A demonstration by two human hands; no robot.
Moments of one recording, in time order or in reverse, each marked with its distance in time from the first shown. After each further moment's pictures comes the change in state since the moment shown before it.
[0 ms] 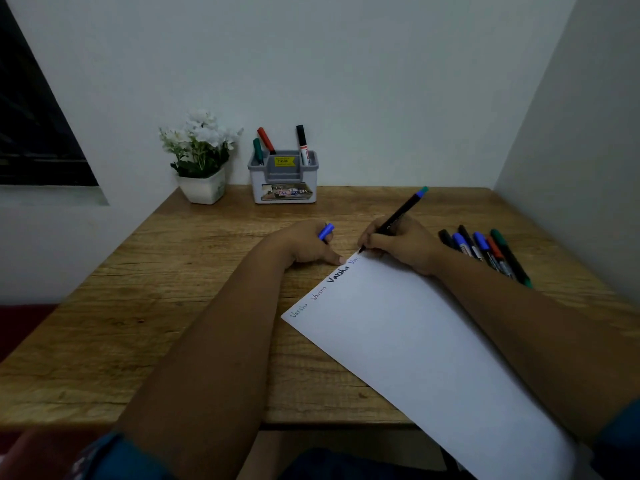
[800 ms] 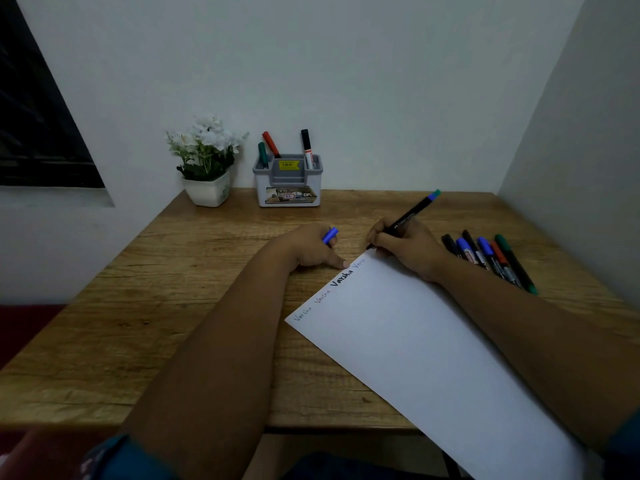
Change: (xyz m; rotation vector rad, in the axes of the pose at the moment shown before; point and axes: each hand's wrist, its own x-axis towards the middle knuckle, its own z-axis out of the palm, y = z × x) left_hand -0.004 0.002 0.000 0.010 0.007 0.006; right_hand 0.001 0.004 0.002 -0.004 0.073 -0.049
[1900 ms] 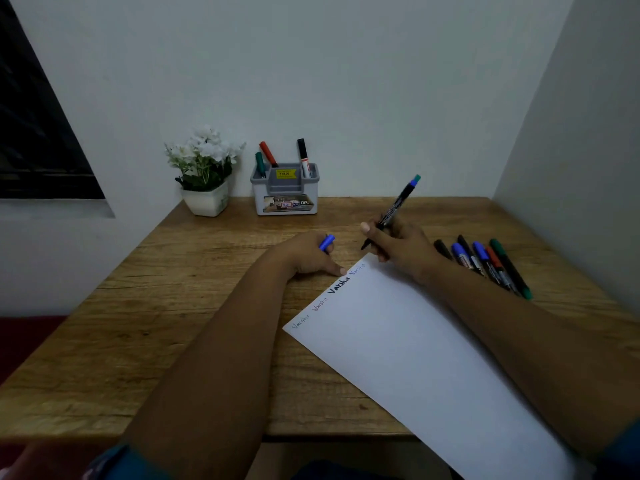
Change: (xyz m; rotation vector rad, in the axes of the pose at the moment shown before) left_hand -0.004 0.004 -0.001 0.004 0.011 0.005; right_hand 0.000 -0.011 0.007 0.161 0.120 0.022
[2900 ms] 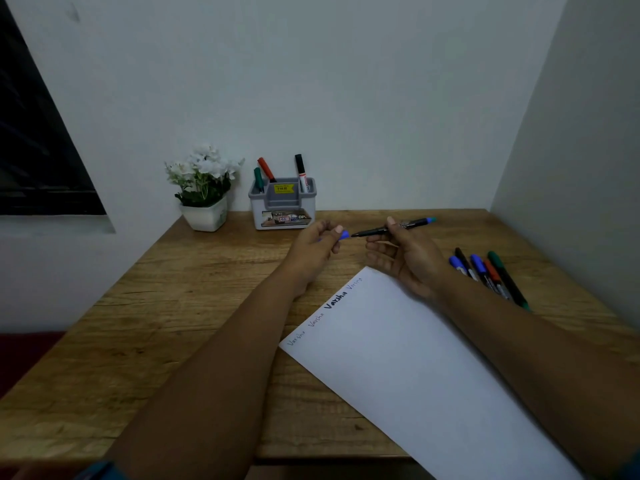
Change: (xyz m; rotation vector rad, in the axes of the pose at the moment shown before) left_hand 0.004 0.014 0.018 -0.673 0.324 0.232; right_hand 0.009 -0.001 -0.011 0.662 0.010 0.255
